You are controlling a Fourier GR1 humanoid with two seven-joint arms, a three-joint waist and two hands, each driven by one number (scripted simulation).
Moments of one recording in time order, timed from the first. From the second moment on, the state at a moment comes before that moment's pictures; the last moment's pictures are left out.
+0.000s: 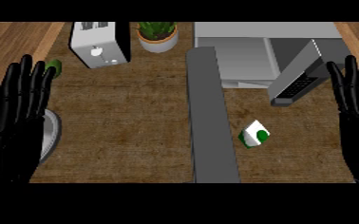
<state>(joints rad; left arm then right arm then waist) 0.00 0.13 -0.02 -2.10 -0.02 0.03 -0.01 -0.03 -0.14 -0.03 -2.10 0.01 -0.01 0.01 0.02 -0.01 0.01</state>
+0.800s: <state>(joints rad) 0.11 0.01 -0.23 -1.97 -0.01 0.11 -0.08 0.38 -0.10 0.15 -2.16 -0.07 0.17 -0.15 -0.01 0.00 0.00</state>
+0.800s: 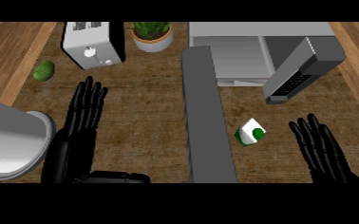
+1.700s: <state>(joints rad) 0.24 0.00 -0.51 -1.87 -0.06 0.33 -0.29 0.49 -0.08 0.09 -1.80 0.05 0.19 -0.54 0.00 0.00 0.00</state>
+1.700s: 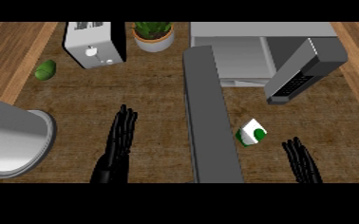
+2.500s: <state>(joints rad) 0.32 0.07 -0.54 -1.89 0.02 0.30 -0.35 0.14 -0.06 -0.04 -1.27 0.11 0.09 -0.72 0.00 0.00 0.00</state>
